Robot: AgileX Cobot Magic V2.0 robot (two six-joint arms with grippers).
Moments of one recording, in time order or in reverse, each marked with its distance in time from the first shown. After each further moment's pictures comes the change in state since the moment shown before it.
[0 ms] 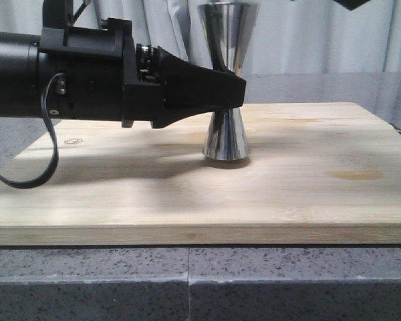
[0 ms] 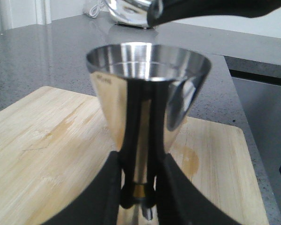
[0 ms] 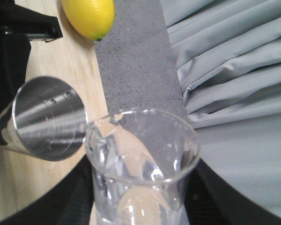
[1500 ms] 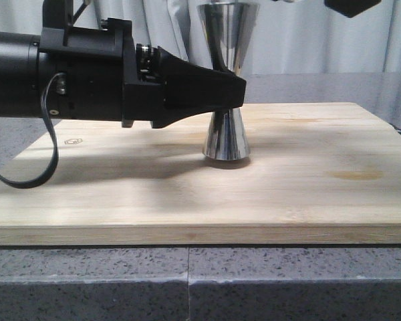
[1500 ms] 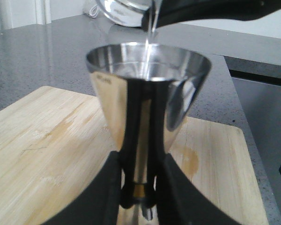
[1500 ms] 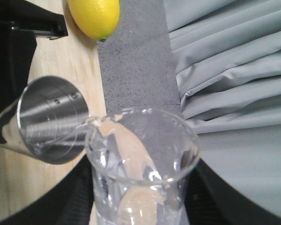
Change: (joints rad) left arm 0.000 0.000 0.000 0.000 0.000 -0.001; right arm 0.002 0.014 0.000 -0.011 -0.013 -0.056
